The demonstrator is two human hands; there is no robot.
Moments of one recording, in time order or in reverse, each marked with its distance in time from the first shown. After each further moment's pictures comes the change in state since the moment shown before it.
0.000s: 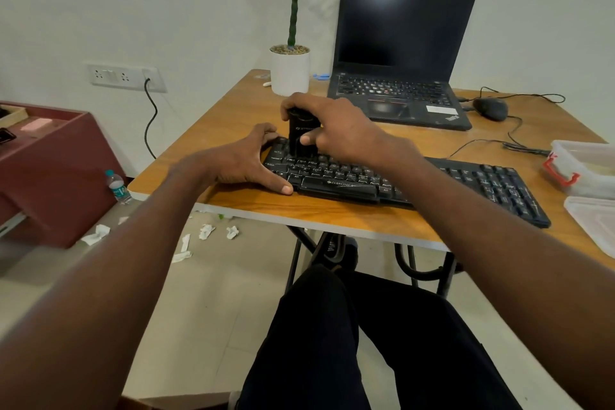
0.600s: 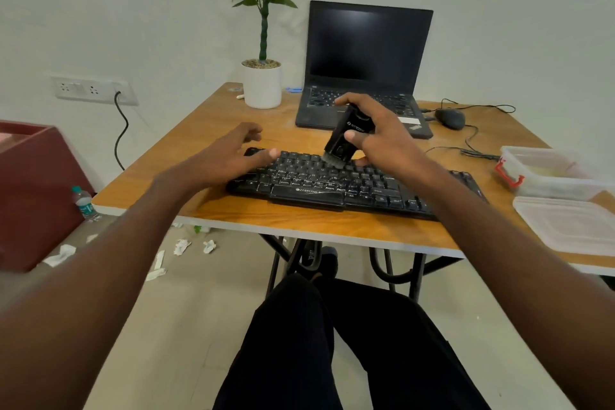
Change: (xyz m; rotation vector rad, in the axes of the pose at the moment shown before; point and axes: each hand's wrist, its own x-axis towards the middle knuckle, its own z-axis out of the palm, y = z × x) left_hand 0.004 0.033 0.016 0.034 0.255 0.134; right_hand -0.073 0.058 -0.046 0.314 0.244 0.281
